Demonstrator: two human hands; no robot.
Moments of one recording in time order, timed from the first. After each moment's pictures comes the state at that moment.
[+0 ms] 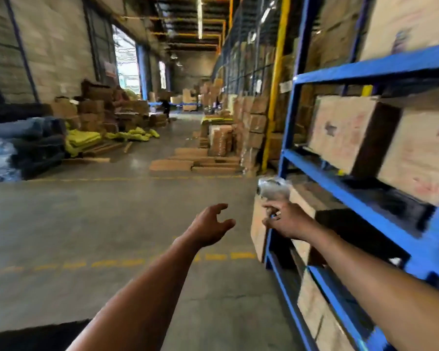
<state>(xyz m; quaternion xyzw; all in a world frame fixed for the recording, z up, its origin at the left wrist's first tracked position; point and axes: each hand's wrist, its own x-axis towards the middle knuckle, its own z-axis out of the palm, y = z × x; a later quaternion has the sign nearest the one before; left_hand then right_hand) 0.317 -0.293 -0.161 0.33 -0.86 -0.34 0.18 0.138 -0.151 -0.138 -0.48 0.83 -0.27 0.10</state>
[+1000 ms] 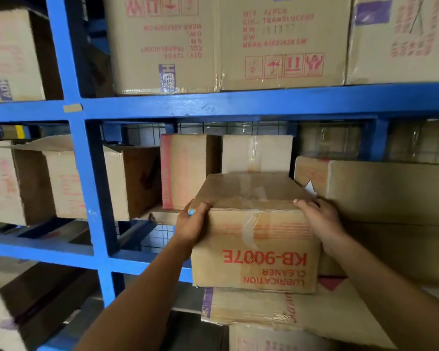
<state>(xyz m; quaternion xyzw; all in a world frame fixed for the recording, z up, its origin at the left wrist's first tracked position) 0.120 0.206 -0.073 -0.10 -0.70 -0.70 -0.03 0.230 0.469 -0.064 0.28 0.72 -0.55 -0.32</state>
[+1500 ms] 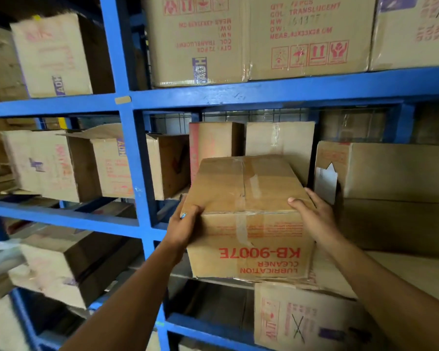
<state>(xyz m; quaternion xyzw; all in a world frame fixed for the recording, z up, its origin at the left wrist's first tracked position) 0.183 0.090 -0.100 -0.10 -0.69 -0.71 -0.04 0.282 0.357 -0.081 0.18 0.72 -0.59 -0.30</state>
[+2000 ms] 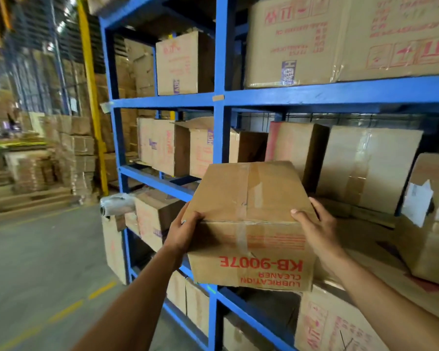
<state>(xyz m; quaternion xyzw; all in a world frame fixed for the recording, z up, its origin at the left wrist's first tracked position) 0.298 -0.017 -0.132 0.04 -0.68 -0.73 0.10 0.281 0.275 -0.113 0.00 0.77 -0.60 -0.20</state>
